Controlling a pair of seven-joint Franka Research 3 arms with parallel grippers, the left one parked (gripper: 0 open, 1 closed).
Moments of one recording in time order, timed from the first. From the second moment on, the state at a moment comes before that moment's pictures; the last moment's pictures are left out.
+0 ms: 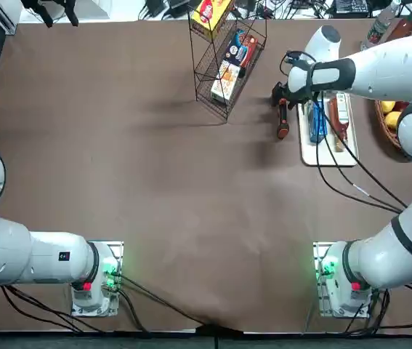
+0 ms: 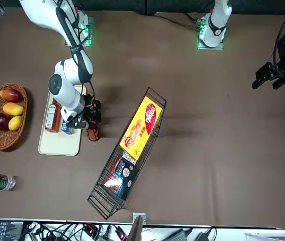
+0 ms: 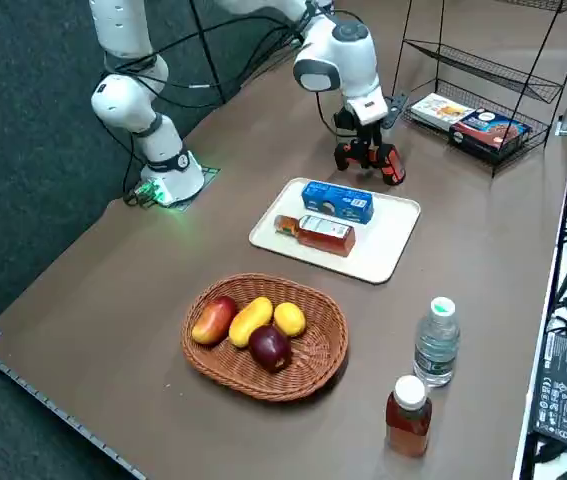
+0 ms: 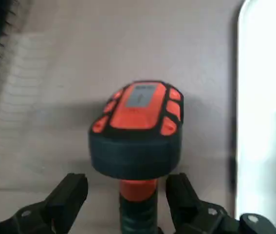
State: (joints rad) arm 0.21 0.37 0.12 -2.16 0.25 2.61 0.19
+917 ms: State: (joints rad) arm 0.09 0.13 0.08 -1.81 0.09 2.09 0.18
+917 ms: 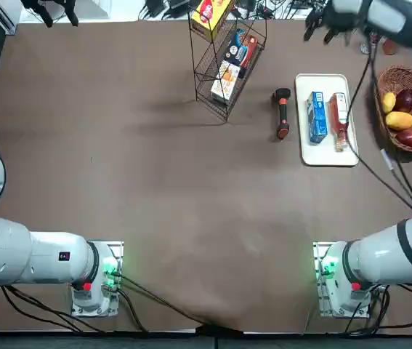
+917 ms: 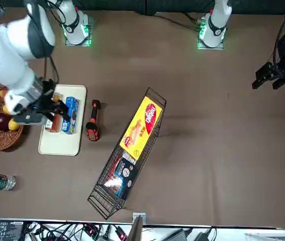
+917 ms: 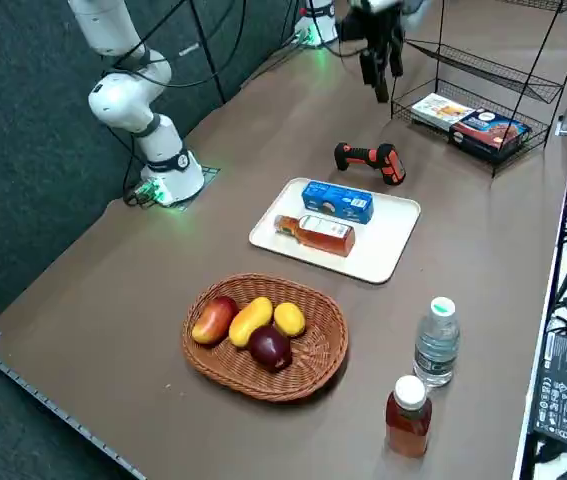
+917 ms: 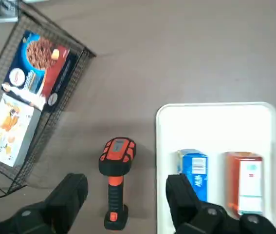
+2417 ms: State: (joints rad) arm 0.00 -0.04 0.01 -1.64 -0.02 1.60 0.03
